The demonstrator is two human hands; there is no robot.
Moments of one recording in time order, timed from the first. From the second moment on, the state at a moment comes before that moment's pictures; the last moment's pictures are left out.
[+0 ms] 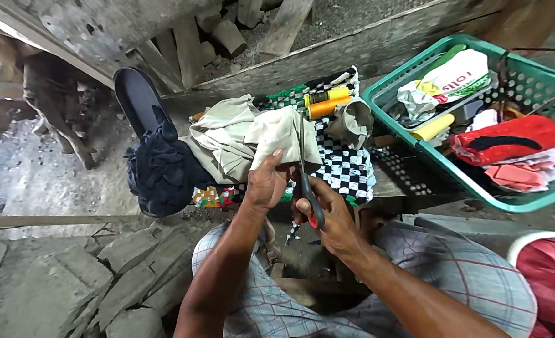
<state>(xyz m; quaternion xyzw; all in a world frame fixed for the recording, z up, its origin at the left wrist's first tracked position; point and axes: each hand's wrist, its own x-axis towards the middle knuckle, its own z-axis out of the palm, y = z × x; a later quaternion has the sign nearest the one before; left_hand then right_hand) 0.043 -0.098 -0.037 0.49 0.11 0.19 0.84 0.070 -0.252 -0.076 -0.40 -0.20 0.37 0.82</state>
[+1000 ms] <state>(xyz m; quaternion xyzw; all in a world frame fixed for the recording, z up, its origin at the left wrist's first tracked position) 0.043 -0.095 -0.037 0.49 0.15 0.23 0.83 0.068 -0.255 -0.075 -0.36 -0.20 0.41 0.81</state>
